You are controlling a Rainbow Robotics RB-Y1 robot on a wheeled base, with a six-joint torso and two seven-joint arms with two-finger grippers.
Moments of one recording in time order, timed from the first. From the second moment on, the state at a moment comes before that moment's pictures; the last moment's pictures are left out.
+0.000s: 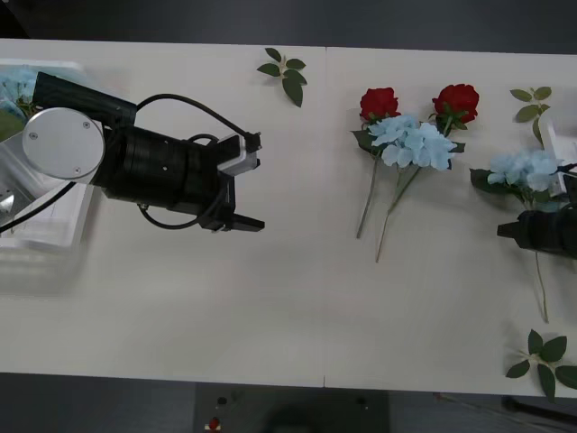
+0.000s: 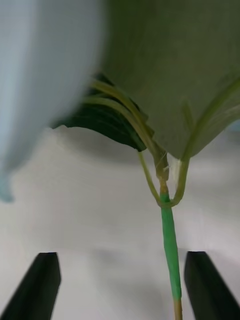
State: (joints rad) right arm -0.39 -1.11 0.61 -1.20 -1.55 0.60 1.59; left arm -0.69 0.89 -0.68 -1.66 1.69 0.85 -2.68
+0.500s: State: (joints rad) right arm -0.39 -1.11 0.60 -1.20 -1.53 0.60 1.59; left arm -0.69 0.89 -0.68 -1.66 1.70 0.85 -2.68
